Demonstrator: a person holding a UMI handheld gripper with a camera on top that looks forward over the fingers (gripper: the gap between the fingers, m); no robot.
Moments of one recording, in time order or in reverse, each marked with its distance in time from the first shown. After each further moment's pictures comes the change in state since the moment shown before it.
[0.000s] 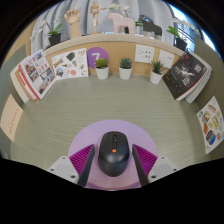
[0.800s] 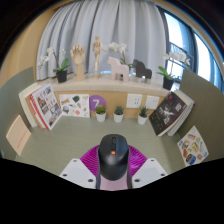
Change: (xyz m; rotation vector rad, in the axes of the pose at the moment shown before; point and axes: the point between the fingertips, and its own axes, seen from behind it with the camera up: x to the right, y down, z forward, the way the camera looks) arm 0.008 -0.112 -0.121 0.330 0.060 -0.028
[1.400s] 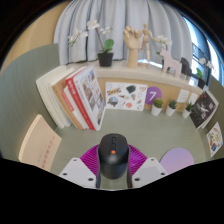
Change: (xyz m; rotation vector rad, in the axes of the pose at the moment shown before) arm -0.296 0.007 0.048 -0.130 -0.076 -0.001
